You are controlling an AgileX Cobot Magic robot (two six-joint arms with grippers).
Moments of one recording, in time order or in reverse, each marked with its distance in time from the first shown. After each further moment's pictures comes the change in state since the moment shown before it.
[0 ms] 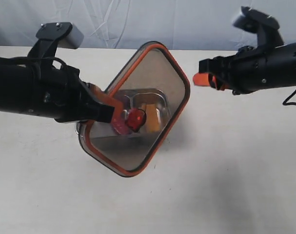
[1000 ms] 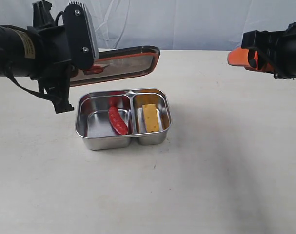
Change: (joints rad) left arm 0.000 0.099 -0.104 1.221 -0.250 0.010; right arm -0.168 -0.187 0.000 -0.098 0.135 0.104
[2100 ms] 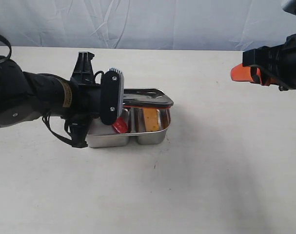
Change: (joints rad) left arm -0.071 0.199 0.111 0.199 -0.166 -0.045; right arm 0.000 0.000 0.000 -0.163 0.060 0.065
